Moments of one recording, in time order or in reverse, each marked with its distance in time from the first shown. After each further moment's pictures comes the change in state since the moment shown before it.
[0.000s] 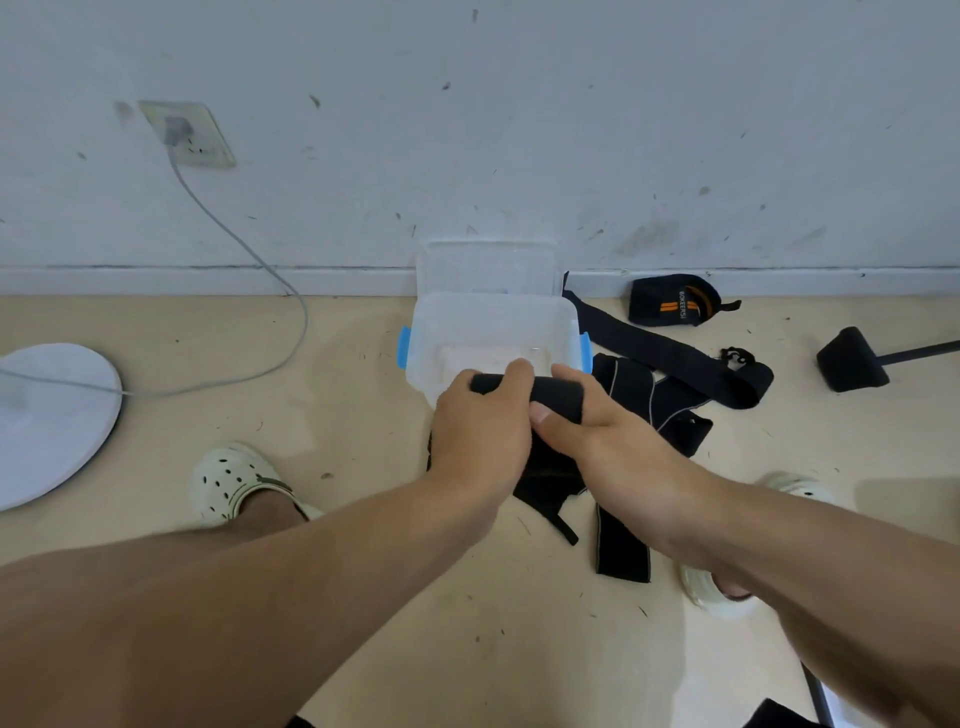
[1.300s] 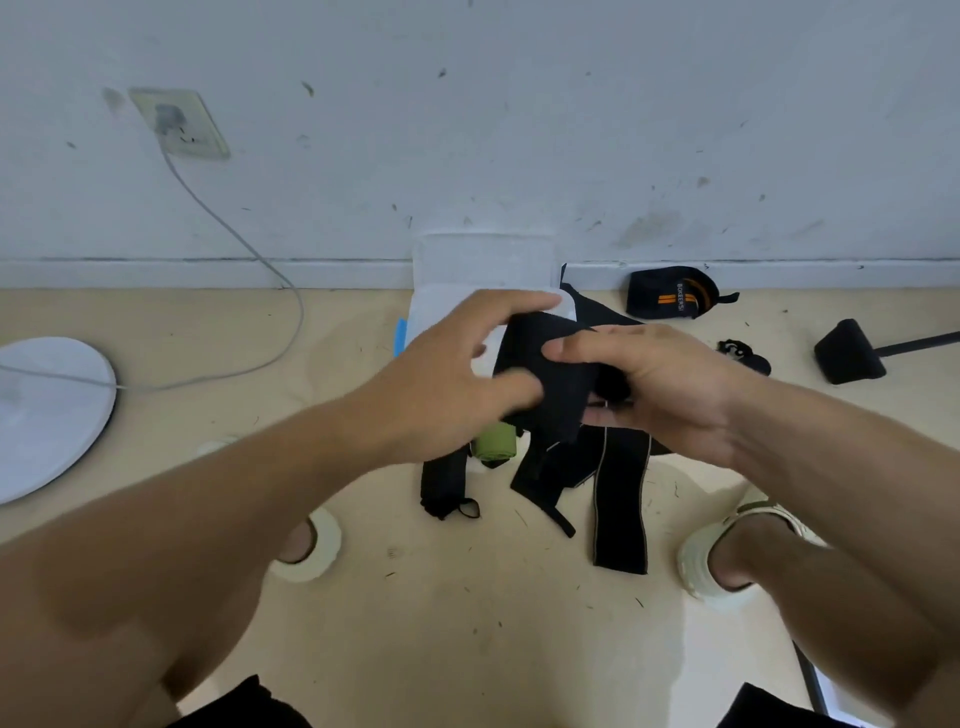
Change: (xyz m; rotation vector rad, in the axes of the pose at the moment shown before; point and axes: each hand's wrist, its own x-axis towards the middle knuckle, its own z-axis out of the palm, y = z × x) left_hand 0.015 0.036 -0.052 0.571 -0.536 0.541; right_hand 0.024 -0.018 -0.046 0.282 -0.058 0.118
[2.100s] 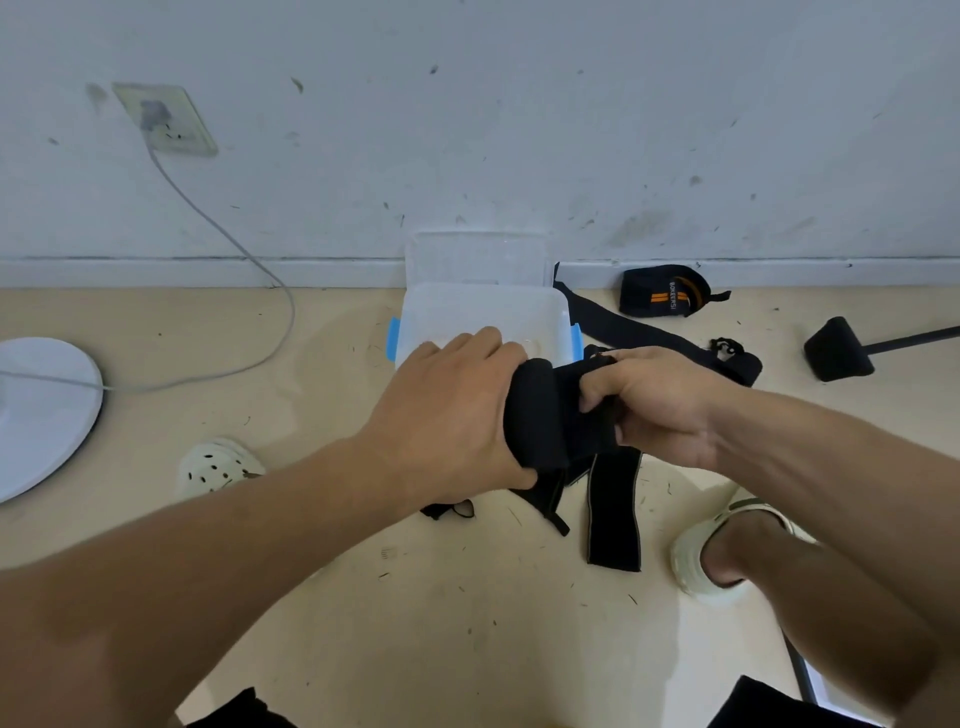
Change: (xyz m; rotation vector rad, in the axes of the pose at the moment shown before) left_hand 0.005 -0.015 0.023 0.862 0.036 0.115; right_hand 0.024 0.022 -0.009 0.113 0.072 0.122
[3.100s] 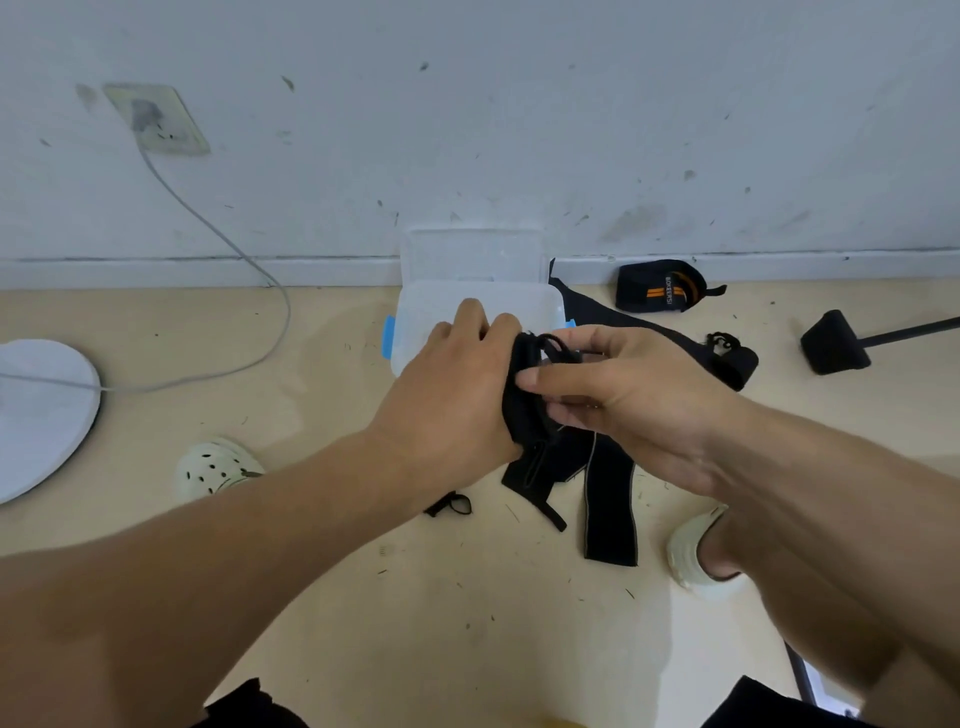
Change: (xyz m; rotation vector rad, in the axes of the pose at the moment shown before) left_hand 0.009 0.007 0.005 -0.096 0.099 -0.047; right_hand -0.033 -0.003 0.019 -0.008 -0.028 -0.215
